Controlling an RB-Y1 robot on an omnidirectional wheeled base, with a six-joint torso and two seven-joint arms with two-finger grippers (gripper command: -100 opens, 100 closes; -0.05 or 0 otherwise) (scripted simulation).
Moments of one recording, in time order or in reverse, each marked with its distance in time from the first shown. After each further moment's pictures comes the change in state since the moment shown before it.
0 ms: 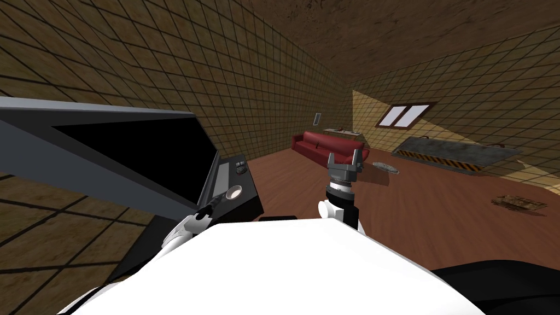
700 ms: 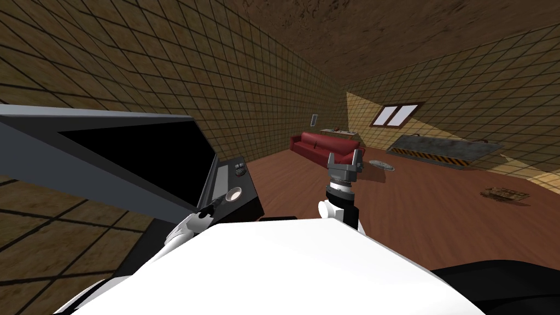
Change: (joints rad) left arm -0.014 0.024 -0.080 0.012 0.022 0.072 -0.028; right arm 0.000 0.000 0.000 0.000 0.000 0.000 0.000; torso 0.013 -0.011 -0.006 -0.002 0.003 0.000
